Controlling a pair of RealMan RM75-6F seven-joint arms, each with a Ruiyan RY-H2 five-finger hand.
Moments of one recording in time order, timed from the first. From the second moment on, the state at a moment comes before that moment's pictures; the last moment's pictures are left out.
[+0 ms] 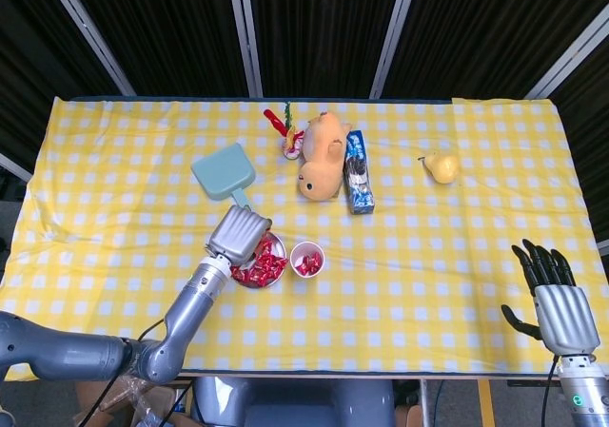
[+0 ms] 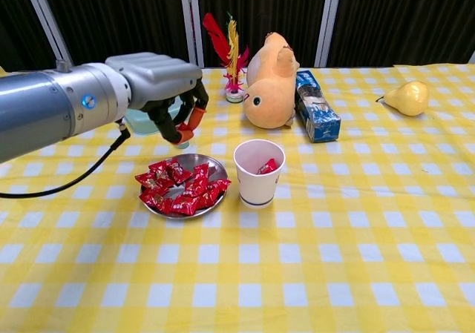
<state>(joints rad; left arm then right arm) -1.03 -1.58 -0.18 -1.72 0.69 1.14 0.90 0.09 -1.10 0.05 -1.66 -1.50 1.43 -0.03</state>
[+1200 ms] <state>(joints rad) -1.17 -1.79 -0.27 -1.61 0.65 1.15 0.94 0.09 -1.10 0.05 -1.66 -1.50 1.44 -0.01</state>
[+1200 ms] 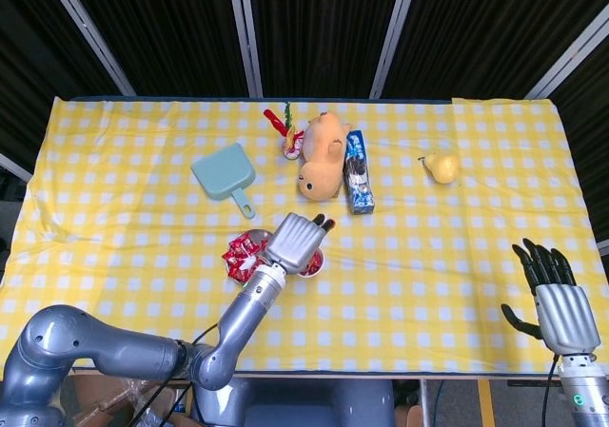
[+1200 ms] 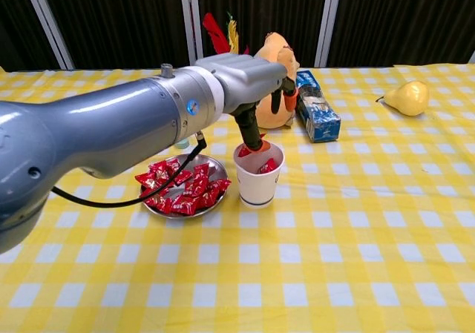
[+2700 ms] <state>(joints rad) -1.07 -1.60 -0.10 -1.74 0.54 1.15 0.99 0.09 -1.10 0.05 -1.66 -1.50 1.44 -0.03</state>
